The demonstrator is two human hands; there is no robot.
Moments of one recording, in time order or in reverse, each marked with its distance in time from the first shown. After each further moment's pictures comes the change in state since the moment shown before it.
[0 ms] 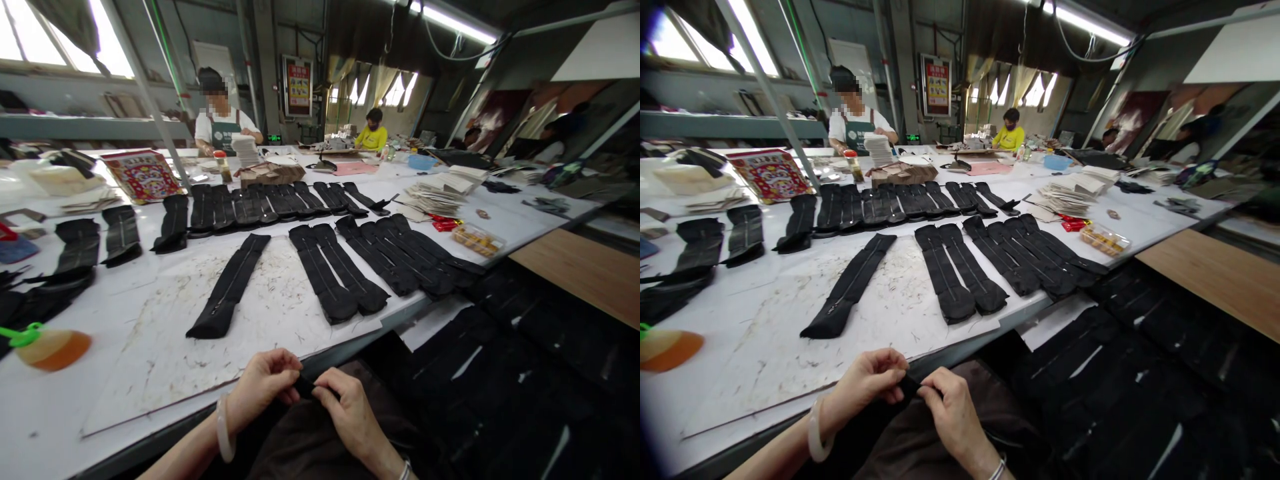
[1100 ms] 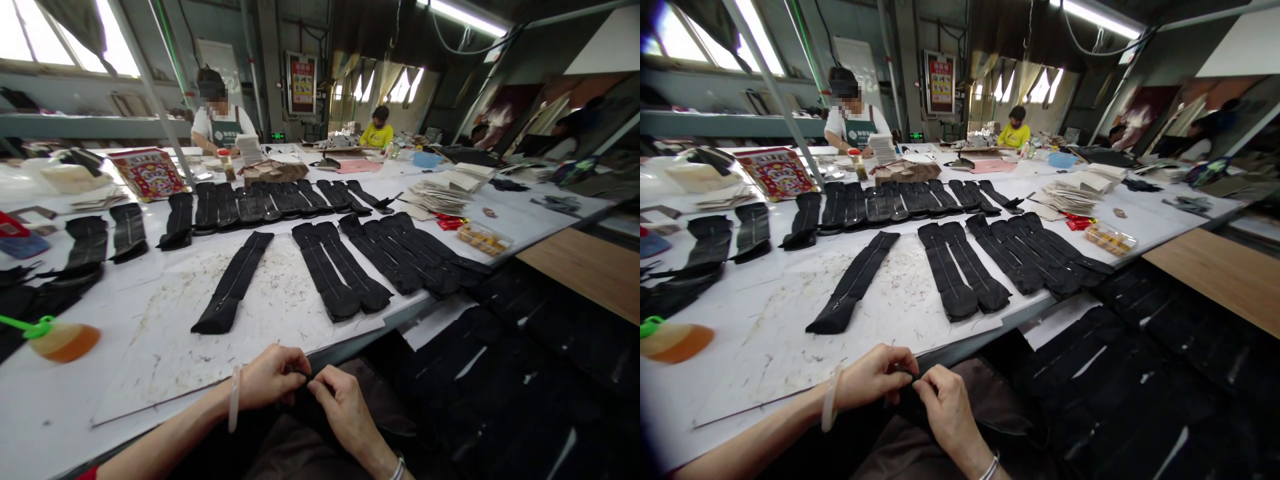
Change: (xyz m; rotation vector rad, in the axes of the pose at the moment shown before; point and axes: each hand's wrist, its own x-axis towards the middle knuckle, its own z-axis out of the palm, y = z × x) left_hand 0.008 0.011 -0.009 0.467 -0.236 0.054; right_hand 0.003 -0.010 0.010 -0.042 -0.008 0.078
